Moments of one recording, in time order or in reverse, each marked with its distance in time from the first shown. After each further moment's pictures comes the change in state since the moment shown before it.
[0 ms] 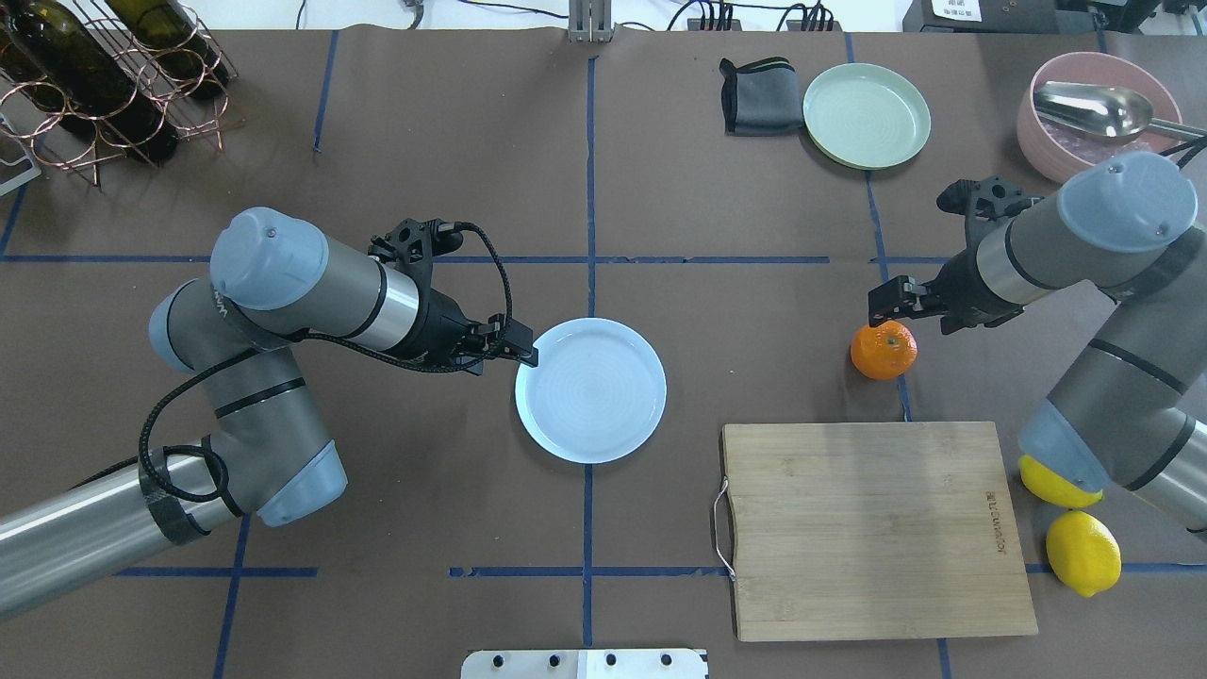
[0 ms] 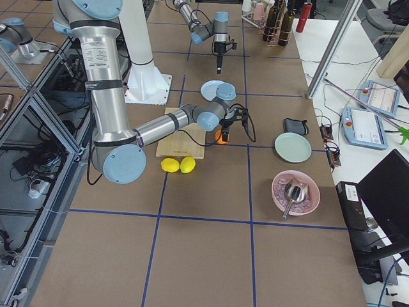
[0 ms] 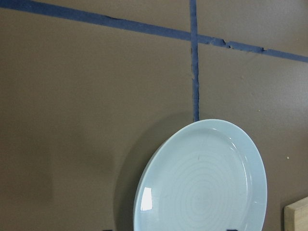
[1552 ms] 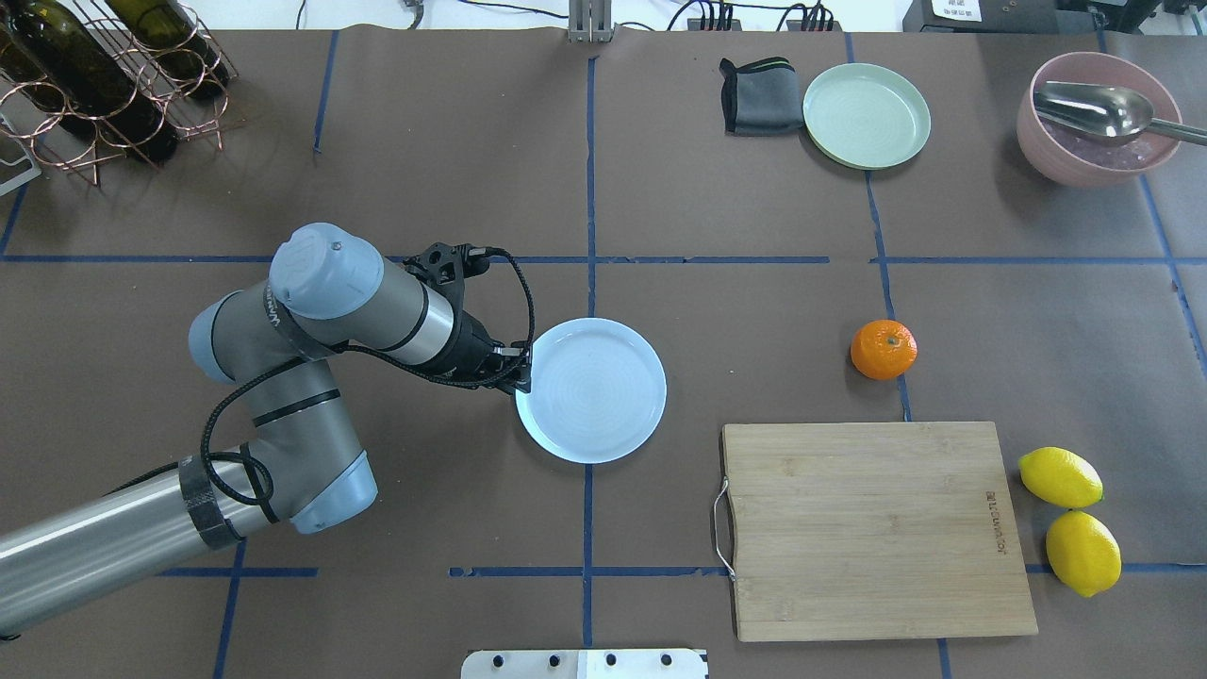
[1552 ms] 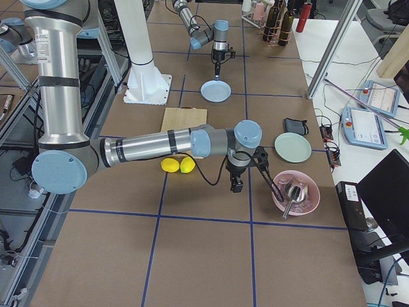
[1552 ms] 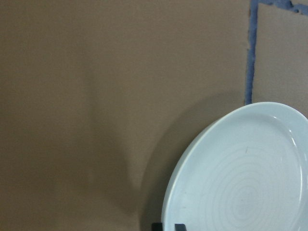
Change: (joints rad) left arm 0.032 -0.050 0.071 0.059 -0.003 0.007; right arm 0.587 -0.128 -0.008 -0.519 0.319 -1.095
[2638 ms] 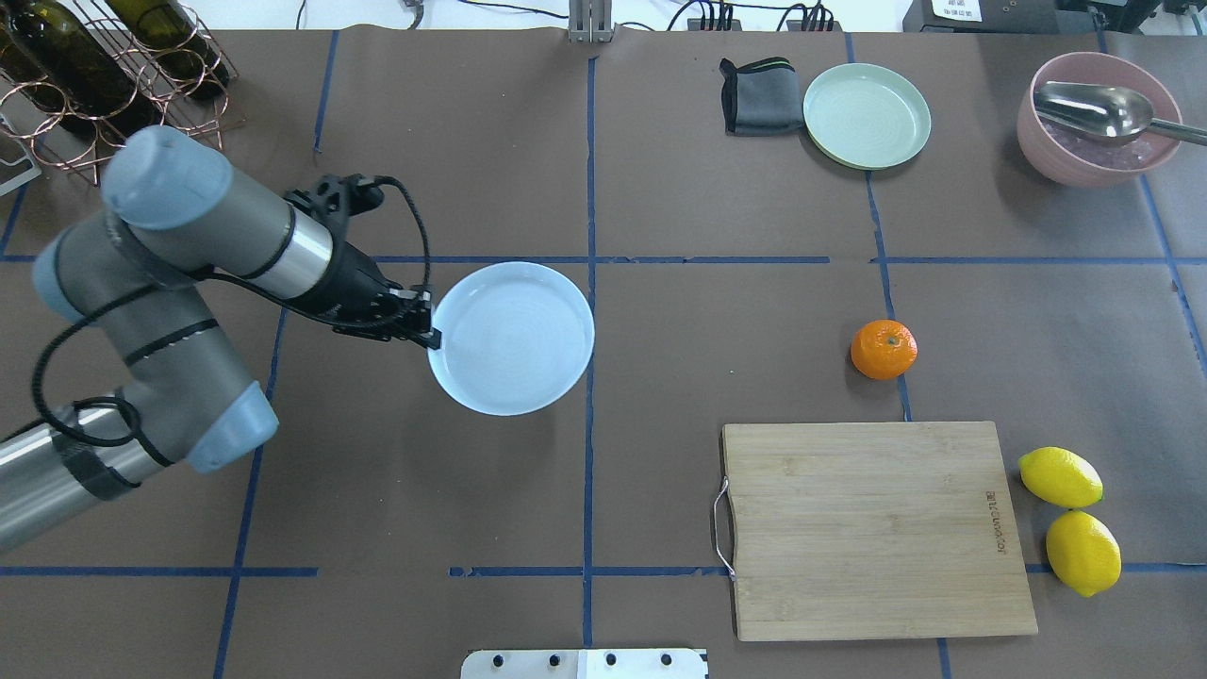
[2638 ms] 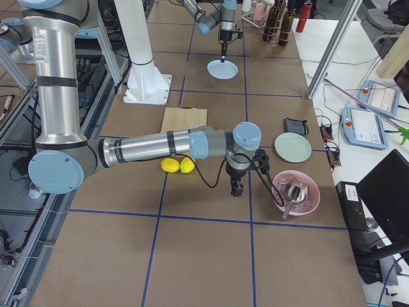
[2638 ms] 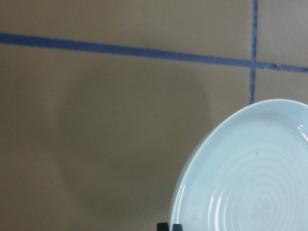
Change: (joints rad) left arm -0.122 0.083 -0.115 0.080 -0.157 0.040; right arm 0.051 -0.010 -0.012 -0.002 -0.034 -0.026
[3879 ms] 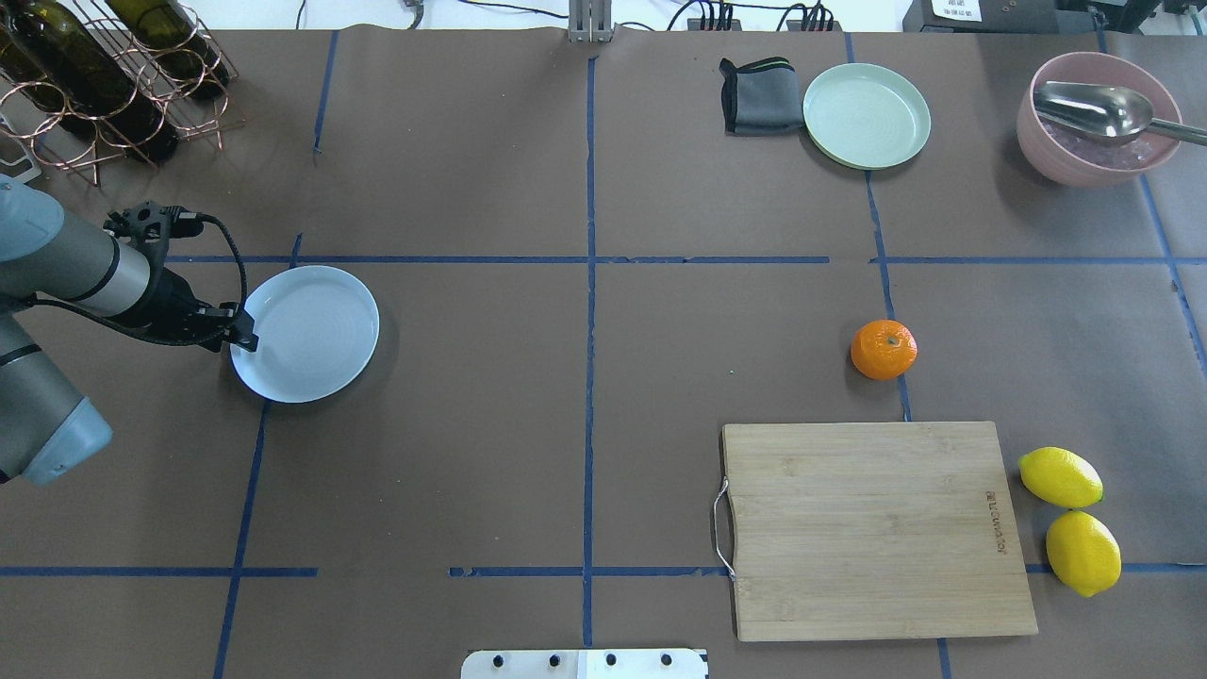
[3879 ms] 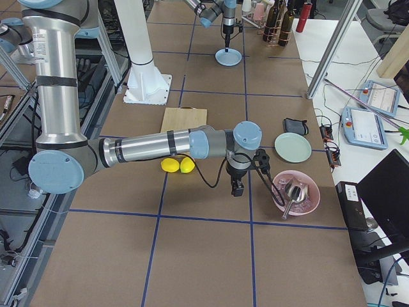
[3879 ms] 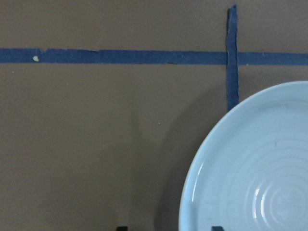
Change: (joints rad) left arm -0.166 0.315 0.057 0.011 0.053 0.358; right arm 0.002 0.003 0.000 0.000 -0.003 0.001
